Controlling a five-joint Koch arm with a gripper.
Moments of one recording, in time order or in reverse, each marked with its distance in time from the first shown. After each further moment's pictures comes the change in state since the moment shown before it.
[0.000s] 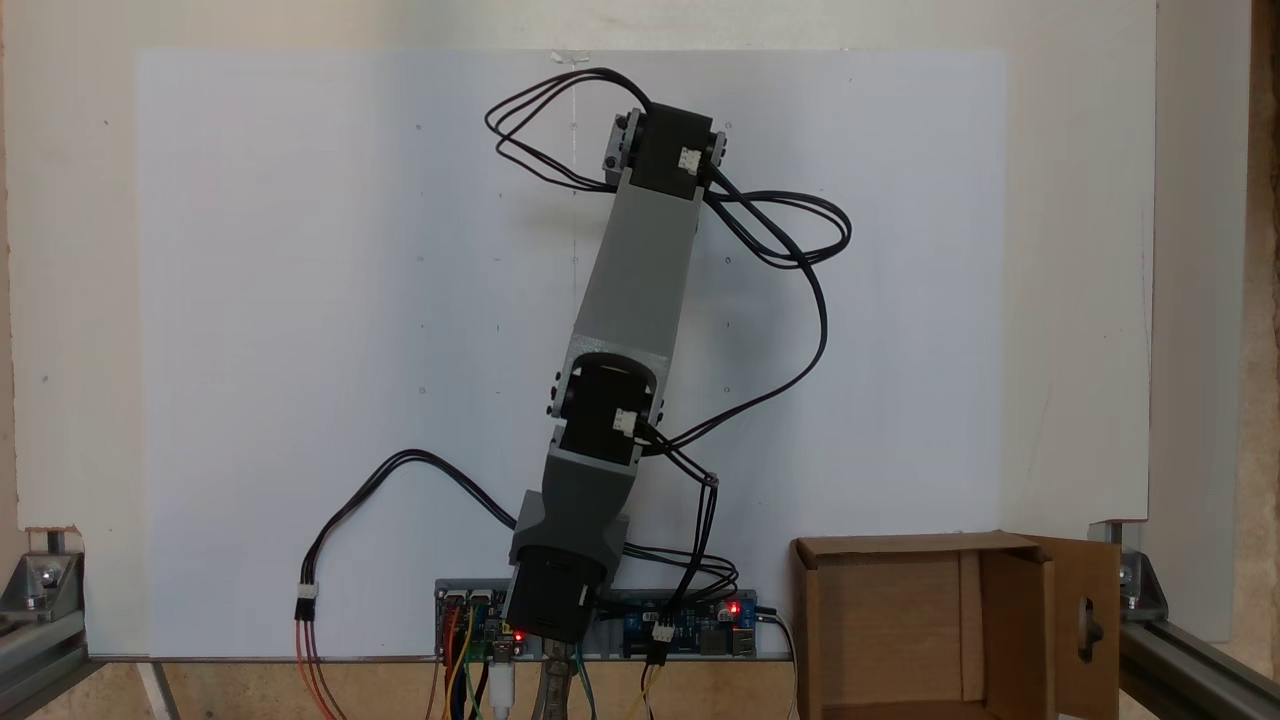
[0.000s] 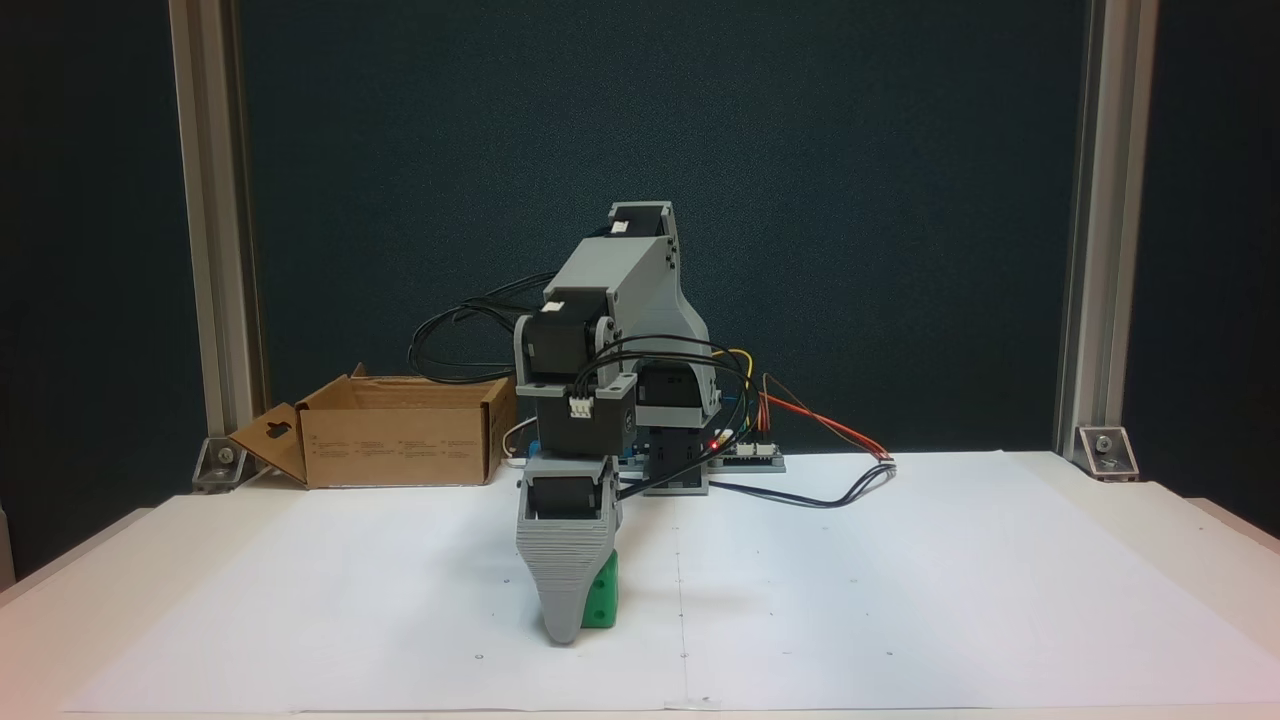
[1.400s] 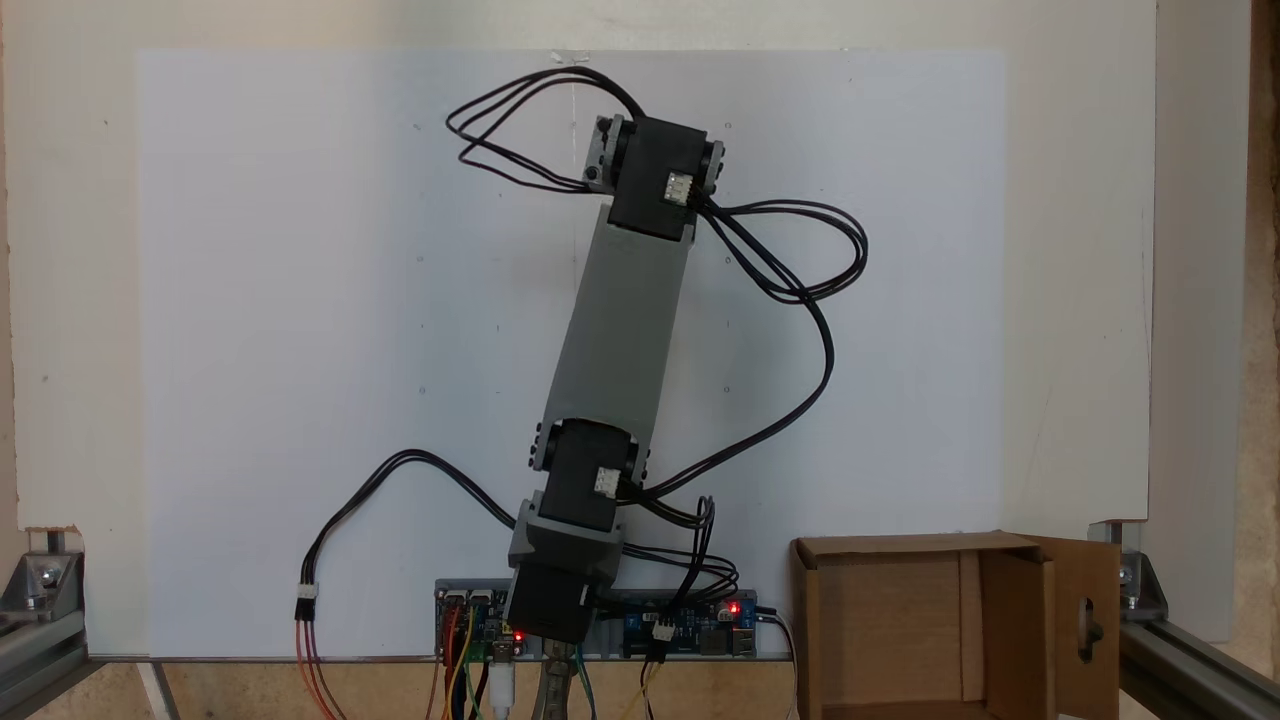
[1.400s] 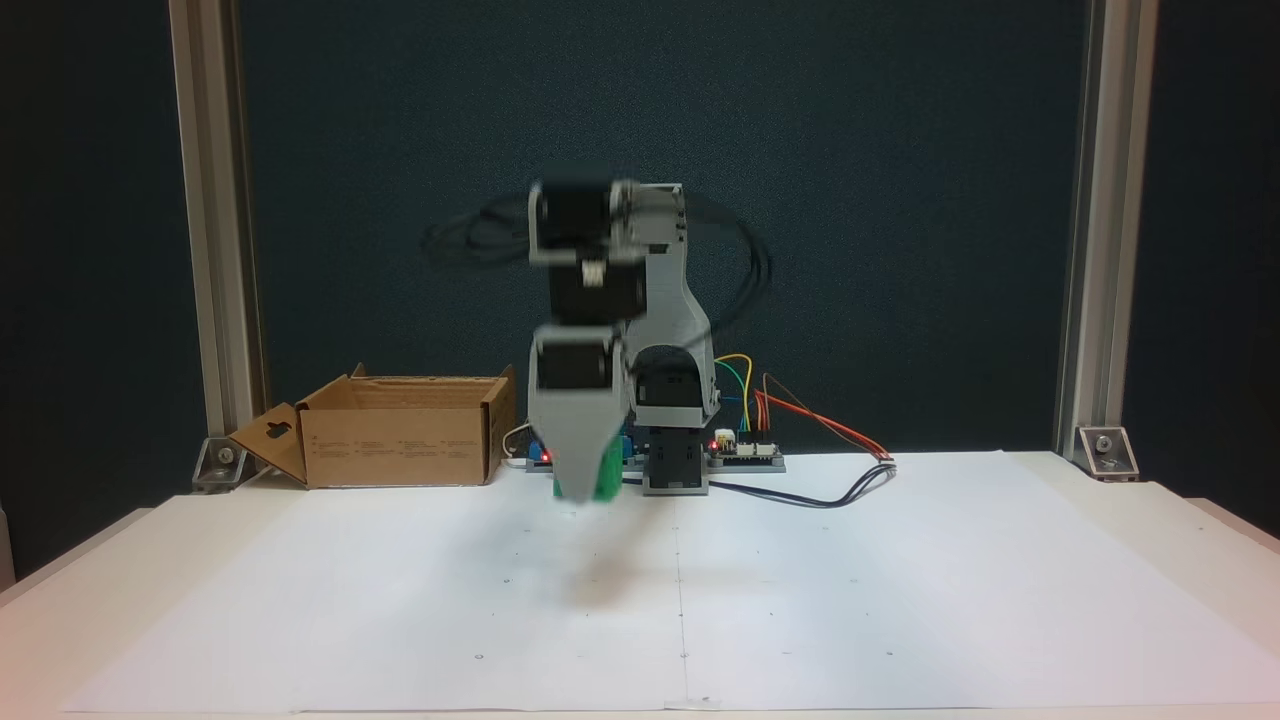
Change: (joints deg) arm -1.0 10.9 -12.9 17.1 0.1
